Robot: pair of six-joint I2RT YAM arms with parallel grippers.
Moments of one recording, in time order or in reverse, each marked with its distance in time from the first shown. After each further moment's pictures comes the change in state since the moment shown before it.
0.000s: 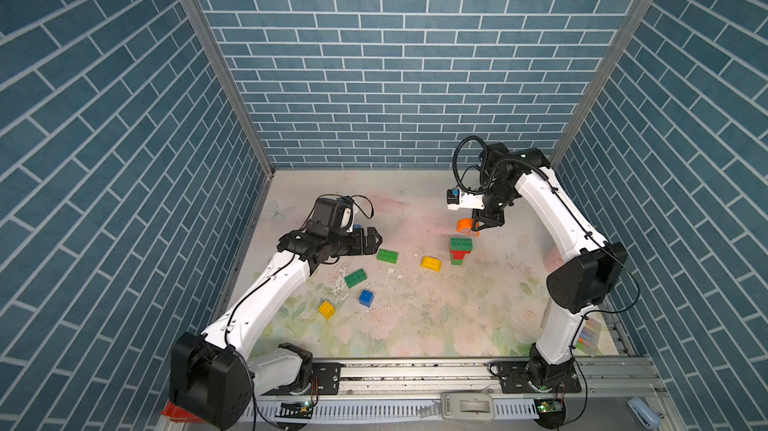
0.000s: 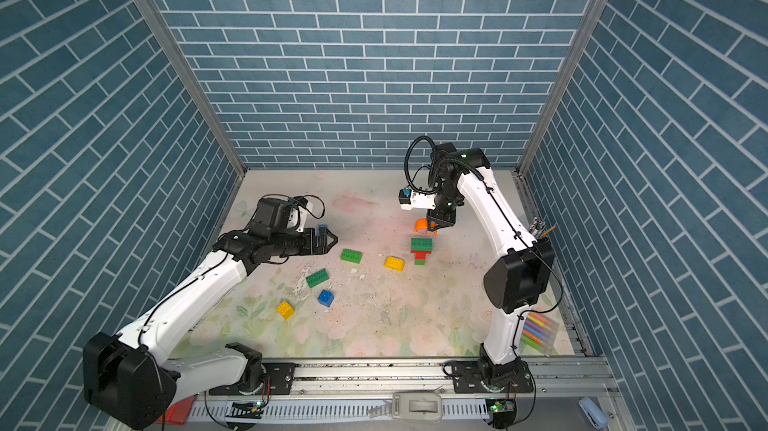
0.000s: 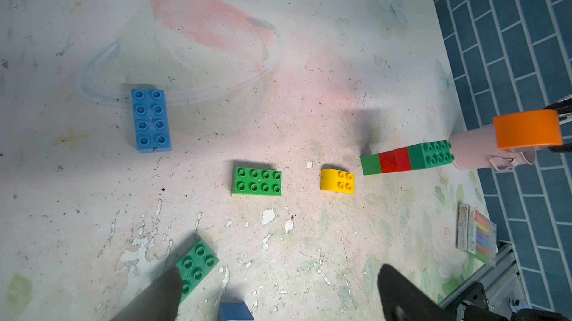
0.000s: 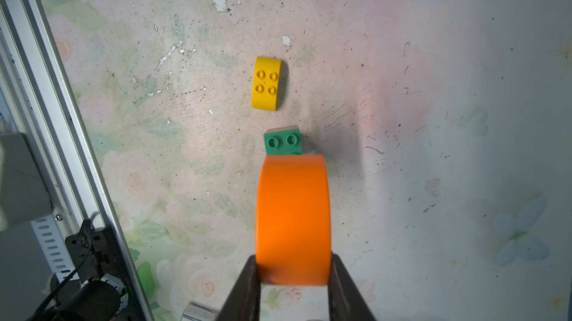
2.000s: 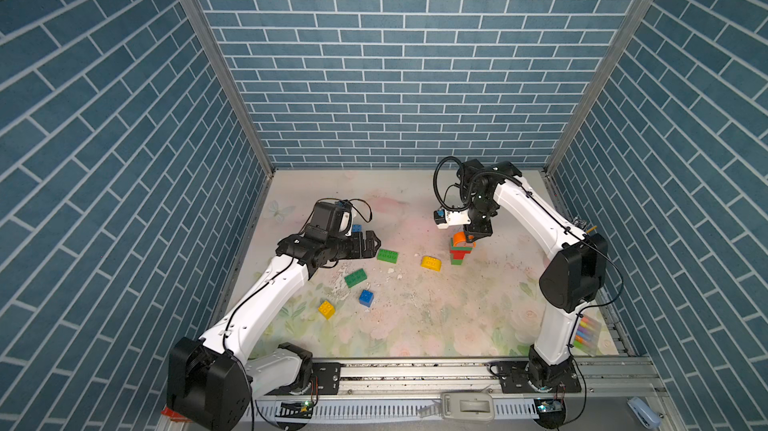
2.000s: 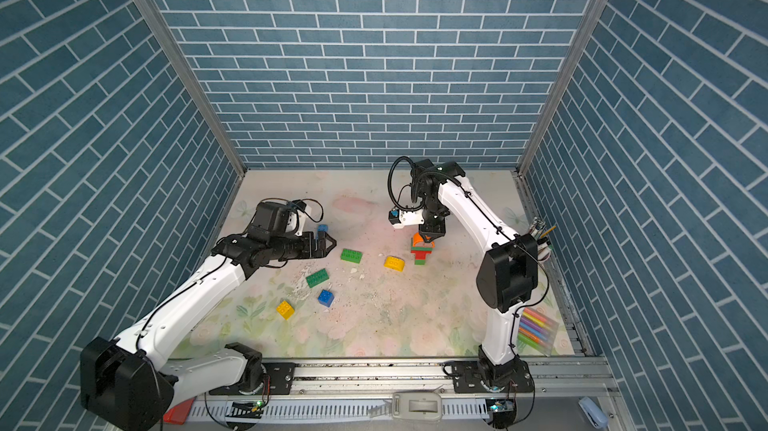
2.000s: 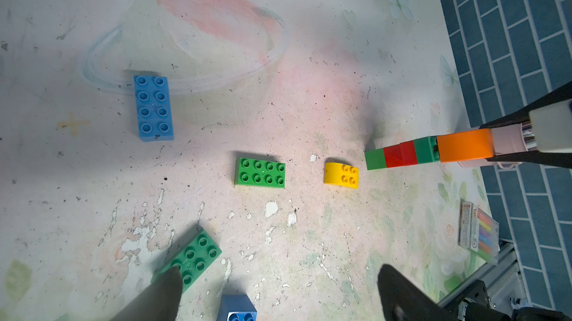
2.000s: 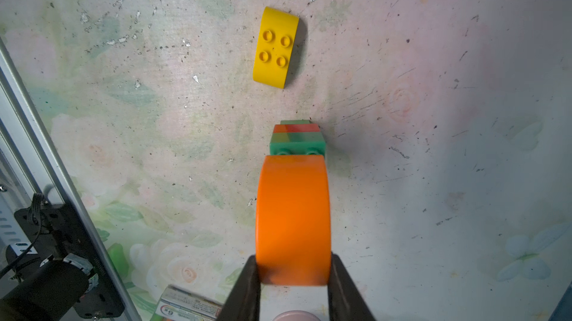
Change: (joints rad) left arm 0.002 -0.028 -0.039 0.001 0.000 -0.008; right arm 0.101 0.021 -0.150 0.099 0.160 -0.025
